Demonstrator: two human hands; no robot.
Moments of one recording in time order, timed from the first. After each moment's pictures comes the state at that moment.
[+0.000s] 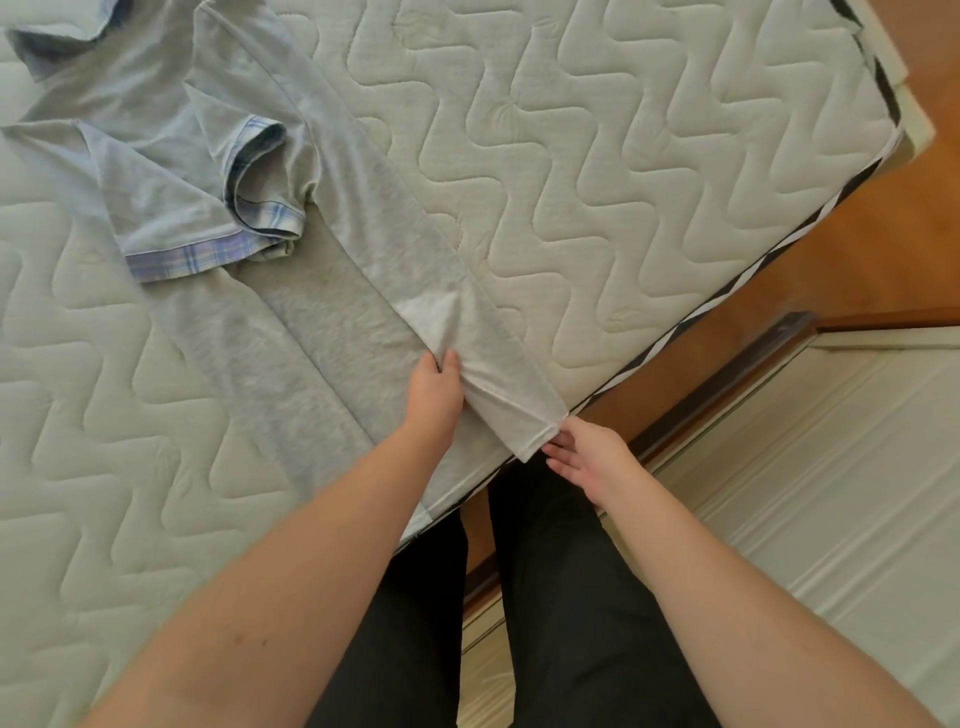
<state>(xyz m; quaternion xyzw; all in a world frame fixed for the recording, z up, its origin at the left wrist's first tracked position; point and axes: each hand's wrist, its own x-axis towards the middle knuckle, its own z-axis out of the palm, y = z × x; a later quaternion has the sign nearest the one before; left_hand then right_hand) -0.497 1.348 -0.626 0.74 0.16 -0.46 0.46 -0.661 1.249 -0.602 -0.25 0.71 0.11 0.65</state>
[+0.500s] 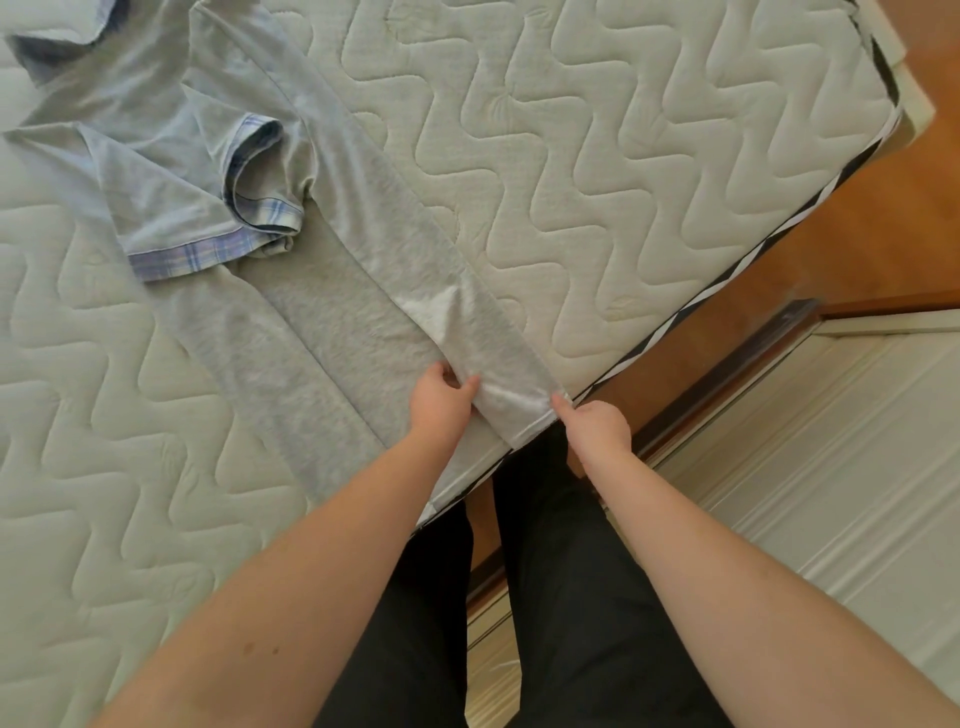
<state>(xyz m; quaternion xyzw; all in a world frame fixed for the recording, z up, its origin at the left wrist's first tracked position) -0.512 1.362 -0.625 0.79 0.08 -0.47 0.38 -0.652 1.245 -0.610 -0.51 0.71 0.22 0.43</state>
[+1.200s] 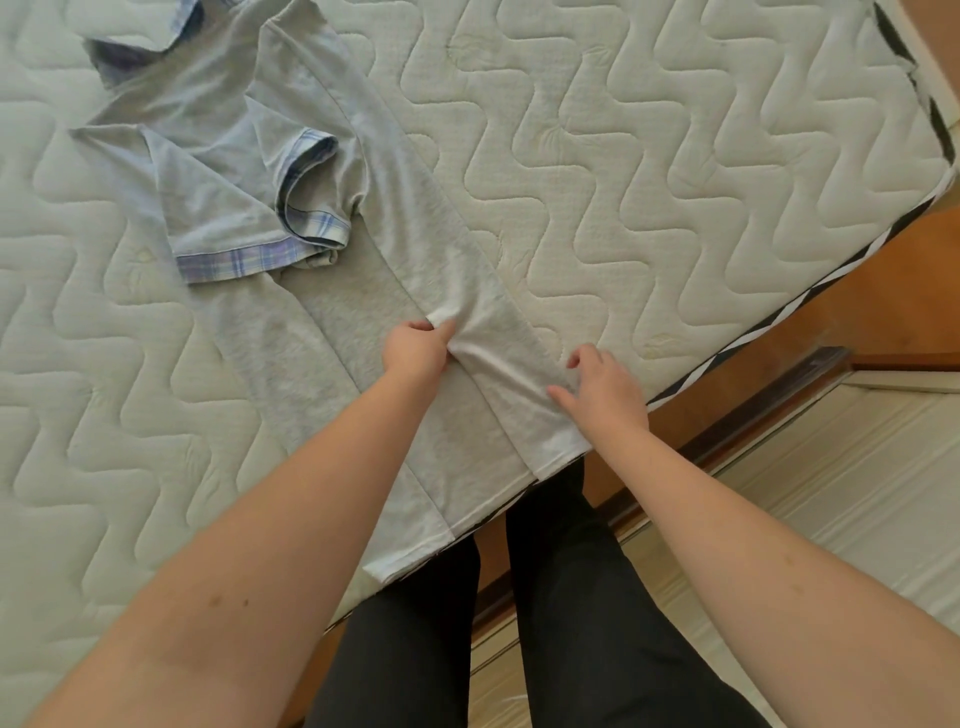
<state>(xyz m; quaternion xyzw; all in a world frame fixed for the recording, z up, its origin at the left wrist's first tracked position) -0.411 1.344 -0.630 0.78 0.22 -0.41 0.42 -0.590 1.214 -0.604 -0.86 0.40 0.20 0.25</state>
